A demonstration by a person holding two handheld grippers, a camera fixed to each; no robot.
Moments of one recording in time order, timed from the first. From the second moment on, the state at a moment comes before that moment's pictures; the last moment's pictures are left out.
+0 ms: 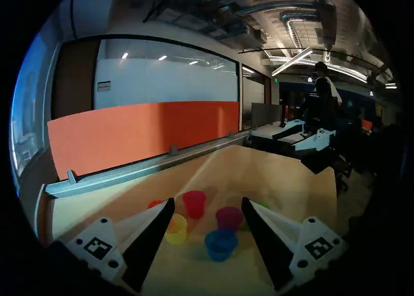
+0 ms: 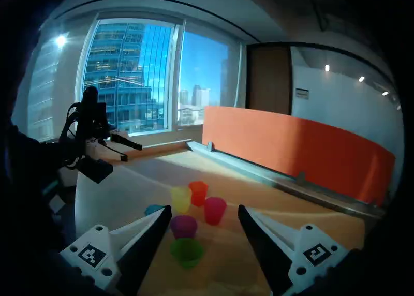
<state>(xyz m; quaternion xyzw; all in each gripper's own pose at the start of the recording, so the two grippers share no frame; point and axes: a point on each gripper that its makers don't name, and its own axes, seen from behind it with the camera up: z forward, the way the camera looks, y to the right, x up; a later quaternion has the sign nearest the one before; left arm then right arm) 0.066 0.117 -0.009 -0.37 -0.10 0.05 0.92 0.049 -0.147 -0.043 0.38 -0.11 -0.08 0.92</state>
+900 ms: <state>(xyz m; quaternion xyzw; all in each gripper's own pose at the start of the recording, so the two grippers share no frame) -0.003 0.126 -0.014 -0.40 -0.16 0.07 0.90 -0.026 -0.157 -0.047 0.41 -0.18 -0.12 0.89</state>
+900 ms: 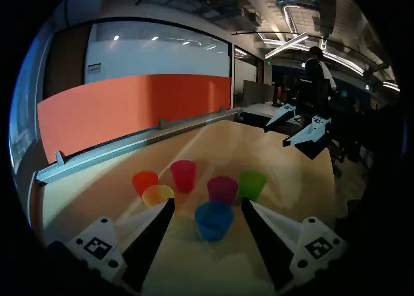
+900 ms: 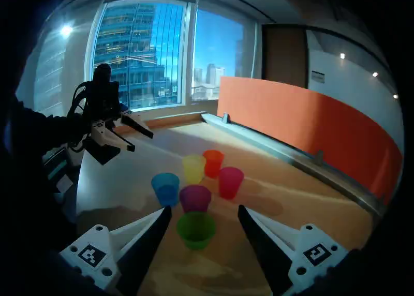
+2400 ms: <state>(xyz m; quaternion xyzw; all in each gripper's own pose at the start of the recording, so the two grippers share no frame) -0.117 0.139 -0.008 -0.42 -0.27 0.11 0.86 -0.154 -0.176 -0.032 0.43 -0.28 -0.14 0.85</state>
